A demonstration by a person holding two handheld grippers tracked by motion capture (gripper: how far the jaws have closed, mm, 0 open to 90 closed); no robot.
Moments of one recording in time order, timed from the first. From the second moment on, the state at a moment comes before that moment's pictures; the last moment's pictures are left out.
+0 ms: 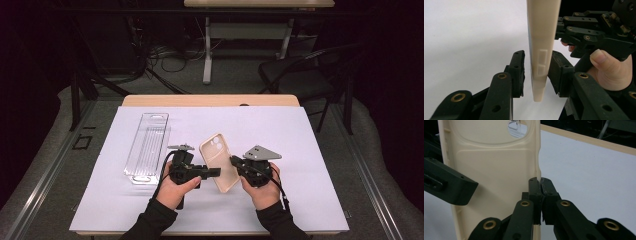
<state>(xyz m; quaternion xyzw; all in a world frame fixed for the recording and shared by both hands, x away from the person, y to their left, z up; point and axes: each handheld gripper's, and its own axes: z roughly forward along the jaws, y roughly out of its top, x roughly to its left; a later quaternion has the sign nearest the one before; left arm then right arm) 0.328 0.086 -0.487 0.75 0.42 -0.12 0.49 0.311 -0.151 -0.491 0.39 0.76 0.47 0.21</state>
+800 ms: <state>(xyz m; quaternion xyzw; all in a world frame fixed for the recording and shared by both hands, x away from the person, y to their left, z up) 0.321 0.085 -0.488 0.73 0.44 -0.08 0.52 0.311 -0.153 -0.493 0.40 0.76 0.47 0.21</state>
